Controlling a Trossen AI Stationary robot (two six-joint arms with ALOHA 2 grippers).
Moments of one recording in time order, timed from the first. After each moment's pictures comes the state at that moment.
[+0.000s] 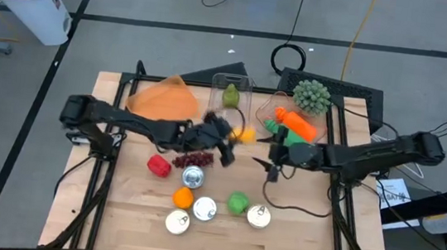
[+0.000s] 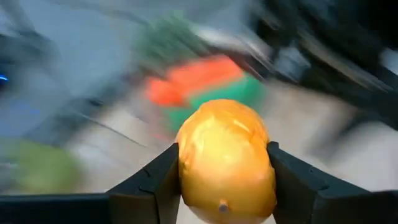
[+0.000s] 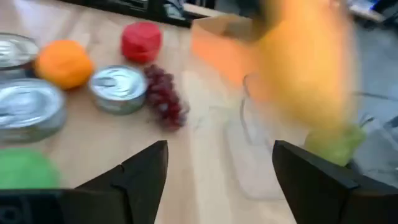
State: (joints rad) left arm -0.04 1.63 1.23 -0.04 -0.51 -0.23; right arm 0.13 1.09 0.63 0.03 0.36 -0.11
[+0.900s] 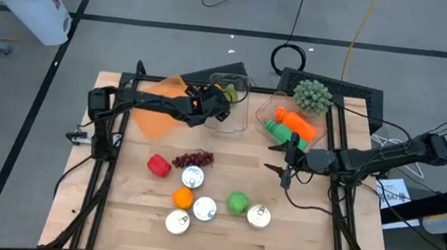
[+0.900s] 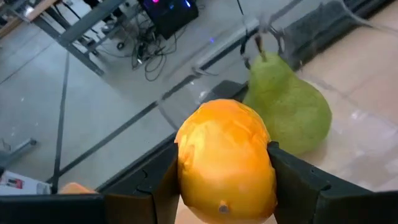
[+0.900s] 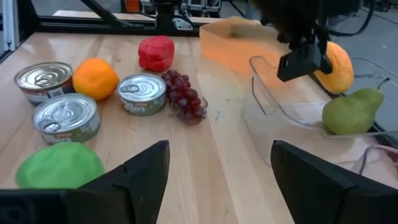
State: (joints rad) left arm 0.31 1.87 1.23 -0.21 -0.81 -0.26; right arm 0.20 0.89 0.44 0.08 0.36 0.07
